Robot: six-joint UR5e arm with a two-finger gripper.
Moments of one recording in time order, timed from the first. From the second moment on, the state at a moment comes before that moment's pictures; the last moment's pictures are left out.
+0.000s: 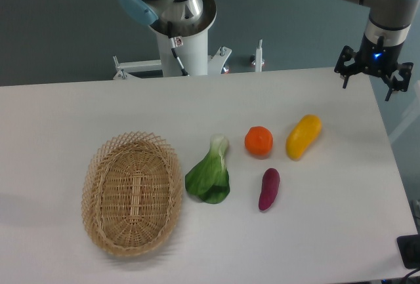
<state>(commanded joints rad) 2.96 -1.83 -1.61 -1.10 1.50 1.48</state>
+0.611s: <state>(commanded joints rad) 2.95 -1.85 -1.74 -1.00 1.51 1.48</state>
